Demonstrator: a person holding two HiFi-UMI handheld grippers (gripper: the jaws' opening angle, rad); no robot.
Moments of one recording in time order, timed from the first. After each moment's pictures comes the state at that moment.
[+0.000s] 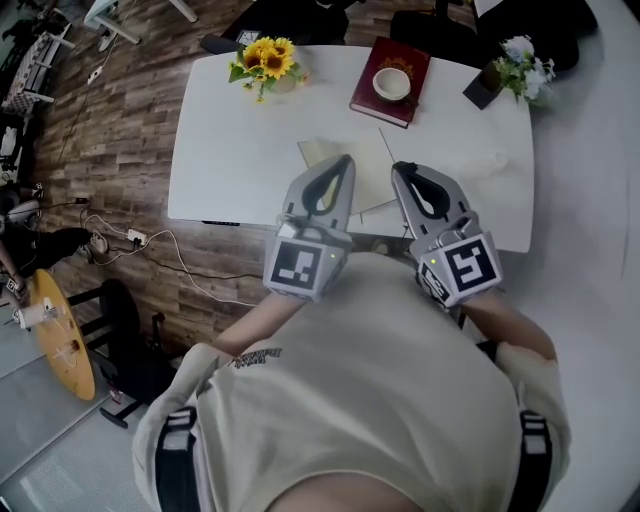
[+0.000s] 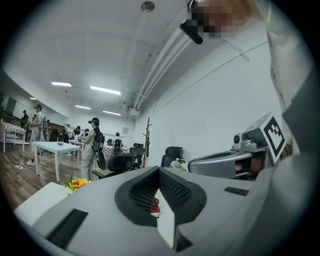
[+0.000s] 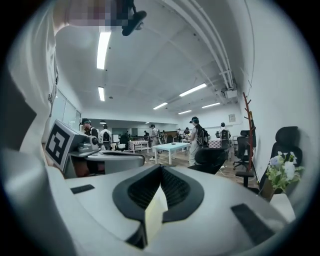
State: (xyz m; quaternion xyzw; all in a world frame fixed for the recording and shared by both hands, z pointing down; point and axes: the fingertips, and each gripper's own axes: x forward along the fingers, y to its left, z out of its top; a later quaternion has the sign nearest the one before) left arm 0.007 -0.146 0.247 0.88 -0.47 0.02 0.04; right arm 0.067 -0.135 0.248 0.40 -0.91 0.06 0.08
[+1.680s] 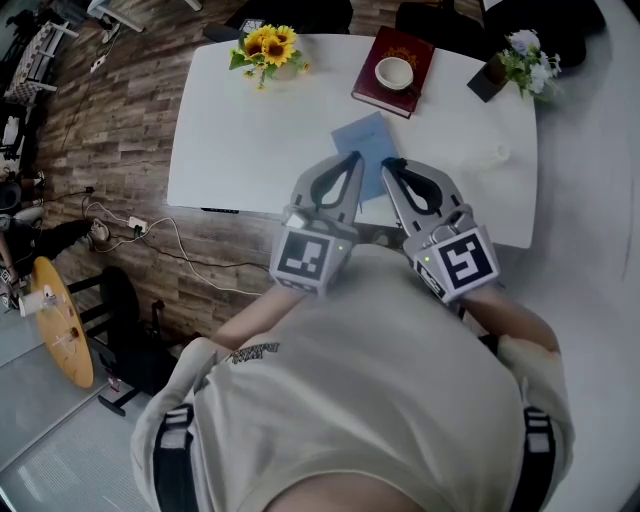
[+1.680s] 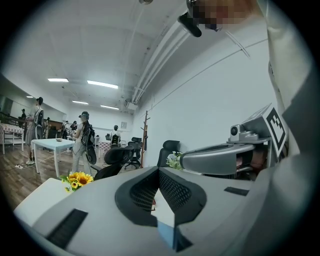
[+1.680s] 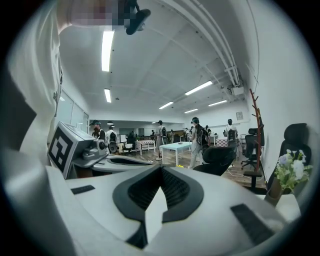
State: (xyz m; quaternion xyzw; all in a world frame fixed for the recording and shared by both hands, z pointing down) left arm 0.026 -0.137 0.263 0.88 -0.46 0.05 0.07; right arm 0.056 -0.124 0.251 0.36 -0.93 0.06 0.08
